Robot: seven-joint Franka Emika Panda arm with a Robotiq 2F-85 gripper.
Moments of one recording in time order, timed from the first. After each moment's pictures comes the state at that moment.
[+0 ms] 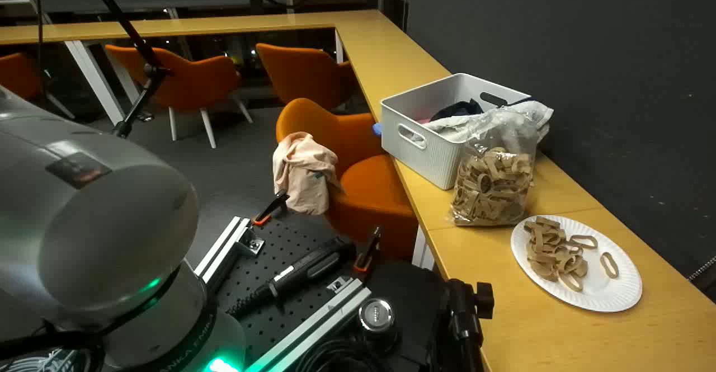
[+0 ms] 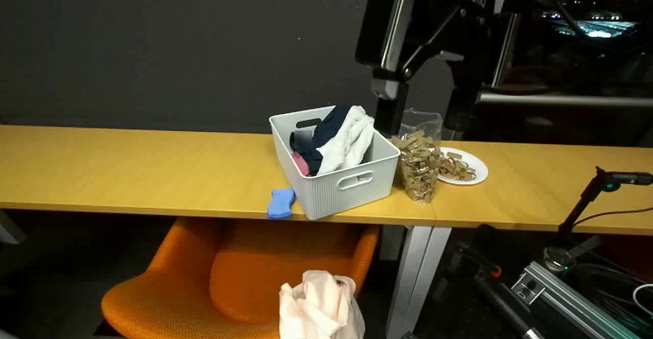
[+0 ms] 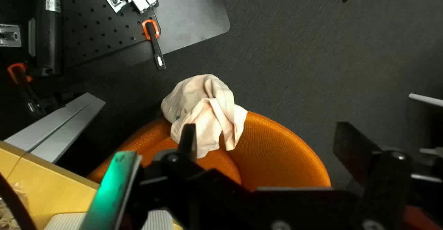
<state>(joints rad) 0.10 -0.45 0.14 -2.22 0.33 1.76 0.43</state>
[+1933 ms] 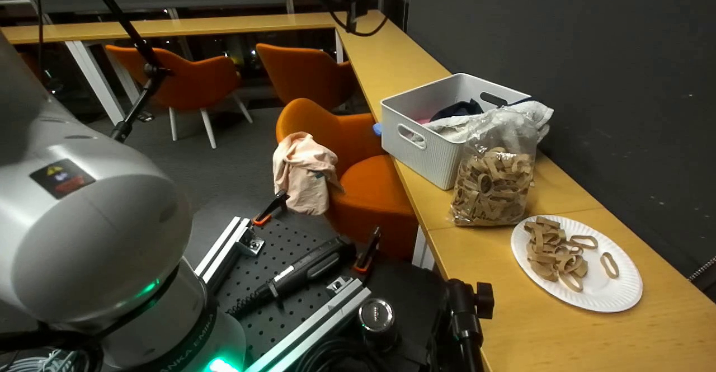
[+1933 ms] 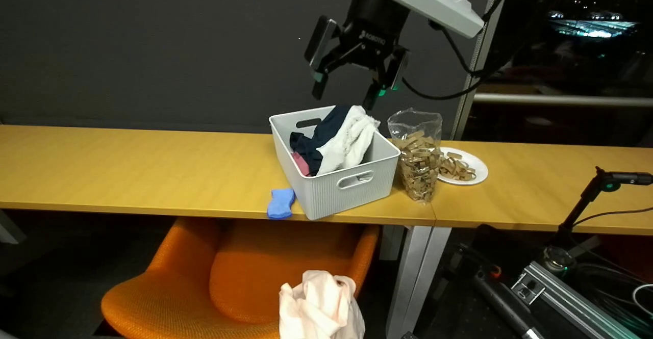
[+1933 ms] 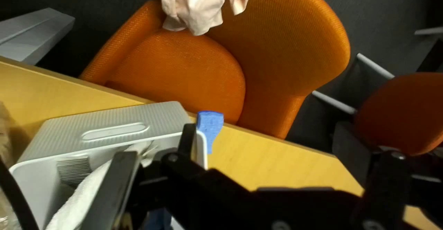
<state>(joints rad) 0.01 -0.16 0.05 -2.14 0.31 2.21 0.32</state>
